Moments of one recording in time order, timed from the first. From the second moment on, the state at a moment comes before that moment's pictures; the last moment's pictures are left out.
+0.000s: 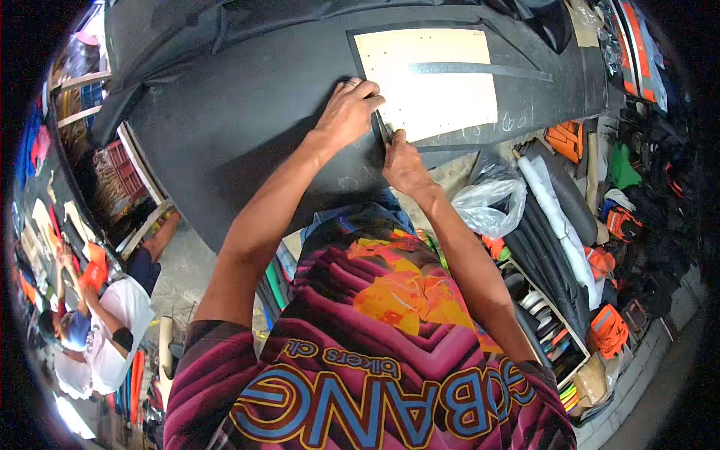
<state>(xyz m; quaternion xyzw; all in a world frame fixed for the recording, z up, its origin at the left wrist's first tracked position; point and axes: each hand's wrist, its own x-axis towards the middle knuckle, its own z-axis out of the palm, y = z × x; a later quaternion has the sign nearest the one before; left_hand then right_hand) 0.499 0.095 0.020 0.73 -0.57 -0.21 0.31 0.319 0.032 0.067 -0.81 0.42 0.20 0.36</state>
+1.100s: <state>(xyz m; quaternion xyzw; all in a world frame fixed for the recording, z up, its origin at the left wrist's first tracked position) 0.494 0.098 0.030 0.75 -0.56 -0.20 0.29 0.247 0.068 0.057 -0.80 0.43 0.20 0.36</state>
